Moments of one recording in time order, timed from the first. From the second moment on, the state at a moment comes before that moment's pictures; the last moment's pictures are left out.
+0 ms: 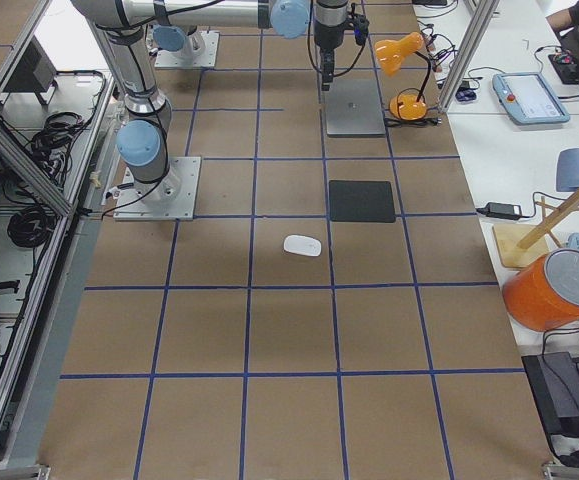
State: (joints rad) left arm -1.62 -1.55 -1.58 -1.57 1.57 -0.16; right arm 1.59 -1.49 1.52 -1.62 -1.58 0.04
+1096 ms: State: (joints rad) left arm -1.62 -1.54 -1.60 -1.57 1.58 -0.15; right arm 1.28 -1.49 1.69 -1.73 -1.61 -0.16
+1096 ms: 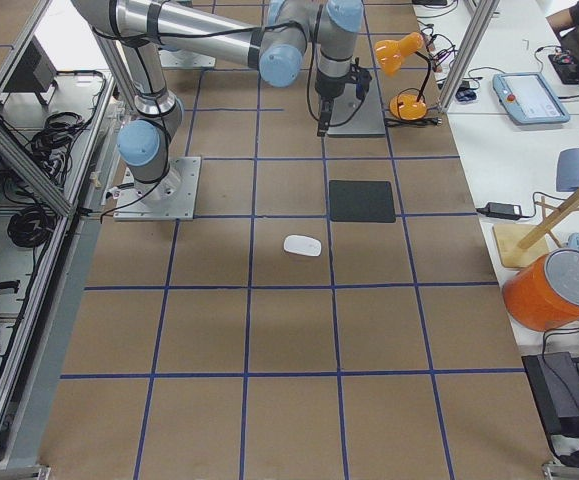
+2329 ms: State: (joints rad) left arm -0.91 -1.78 -2.11 -0.85 1.60 0.74; right arm 0.94 -1.25 2.02 -2.35 -1.73 -0.54
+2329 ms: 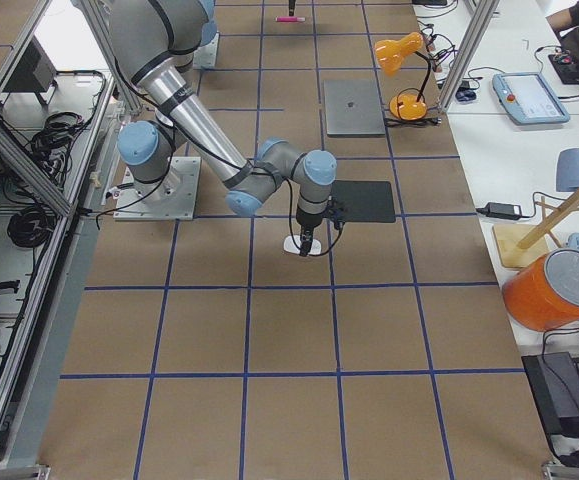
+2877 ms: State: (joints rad) left arm -0.86 -1.86 -2.16 -0.73 1.59 0.79; right arm 0.93 -1.24 2.04 -2.36 -1.72 -0.54
